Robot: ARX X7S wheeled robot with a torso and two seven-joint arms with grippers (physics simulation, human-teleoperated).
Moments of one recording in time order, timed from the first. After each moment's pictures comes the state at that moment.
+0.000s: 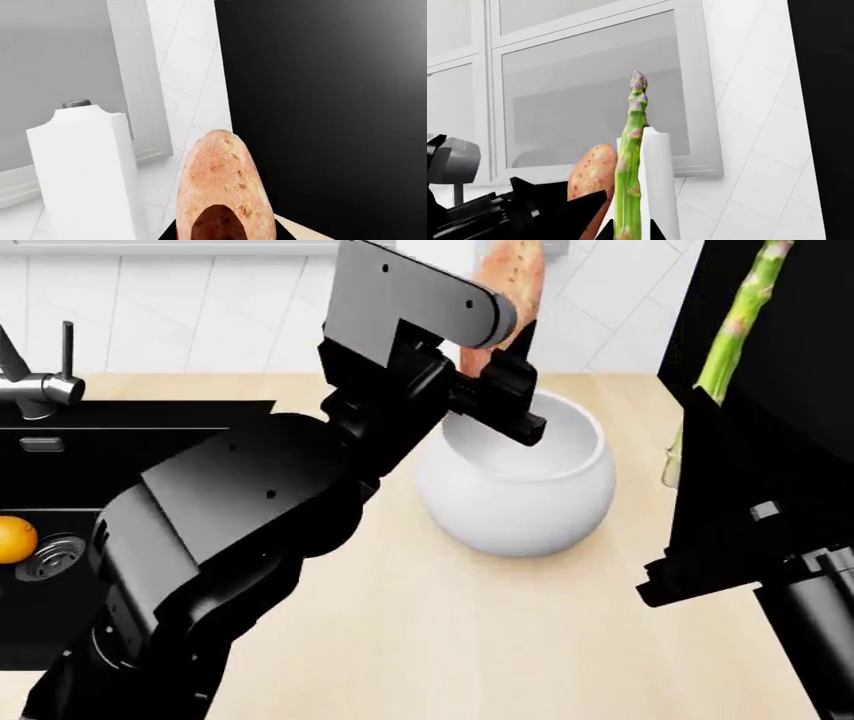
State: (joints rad) left arm -1.09 -0.17 0.49 0.28 -0.75 -0.84 -0.21; right arm 0.28 1.03 -0.07 -0.97 1.23 0.16 0.67
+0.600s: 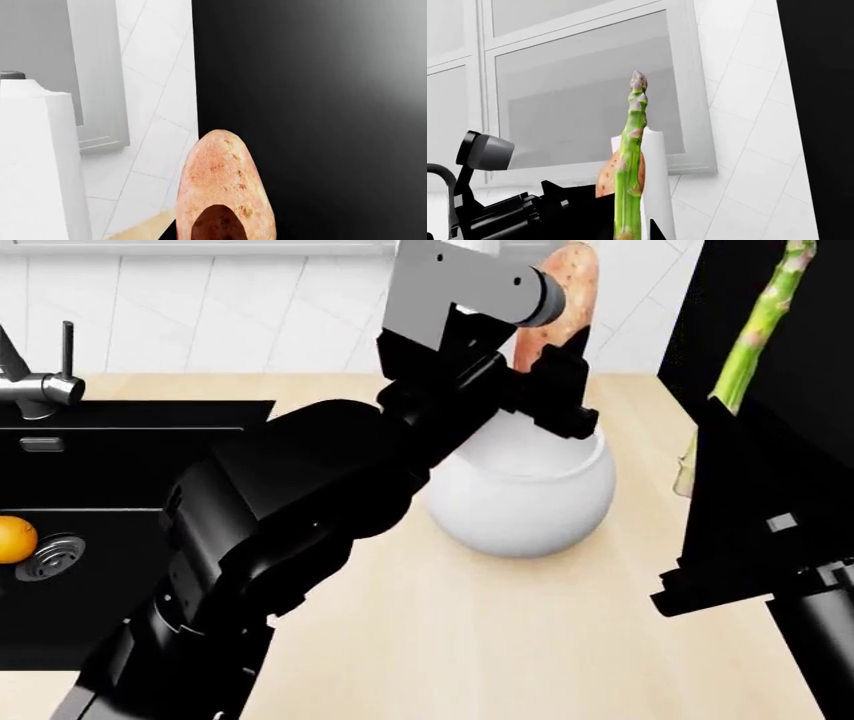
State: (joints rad) left arm -1.13 -0.06 0.52 0.10 -0.82 -0.78 -0.18; right arm 0.19 1.04 -0.03 -0.98 1.21 0.11 0.66
